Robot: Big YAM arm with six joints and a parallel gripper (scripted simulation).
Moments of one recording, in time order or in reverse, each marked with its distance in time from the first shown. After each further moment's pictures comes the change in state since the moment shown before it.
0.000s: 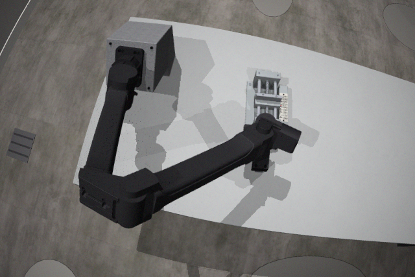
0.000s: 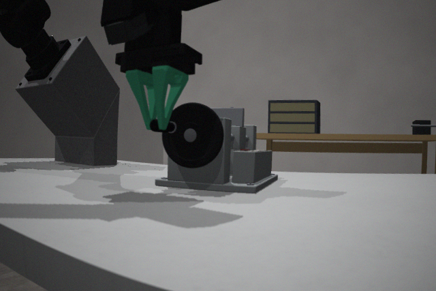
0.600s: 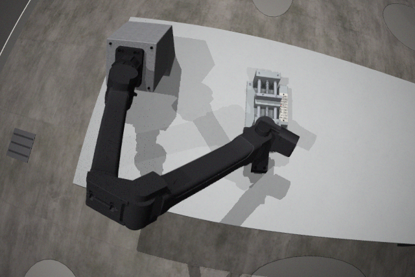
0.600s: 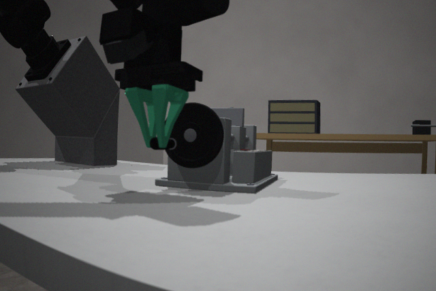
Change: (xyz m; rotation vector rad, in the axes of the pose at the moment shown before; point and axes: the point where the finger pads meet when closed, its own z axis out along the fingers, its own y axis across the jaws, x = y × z) arm 0.000 0.000 0.023 0.007 -0.002 -0.002
